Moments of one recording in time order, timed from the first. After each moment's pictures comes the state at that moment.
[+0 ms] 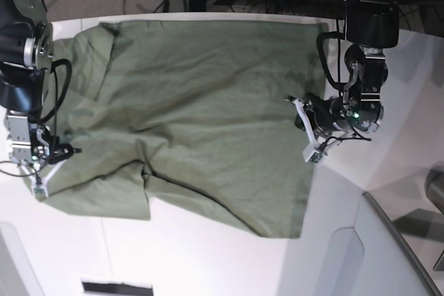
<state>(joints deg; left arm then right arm) -8.5 -15.7 0.2 62.6 -6.6 -30.1 40.5 28.4 14.6 10.9 29.0 -10.0 6.9 -27.5</state>
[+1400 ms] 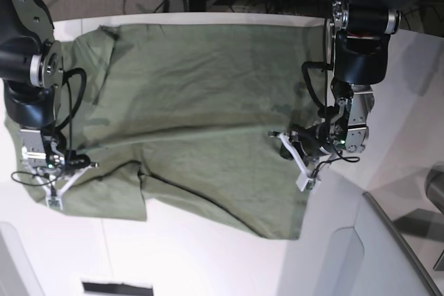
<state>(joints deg) -20.4 -11.5 0.1 43.2 -7.3 -26.0 27.8 33.8 11.3 10.7 19.3 -10.3 5.9 -16.7</state>
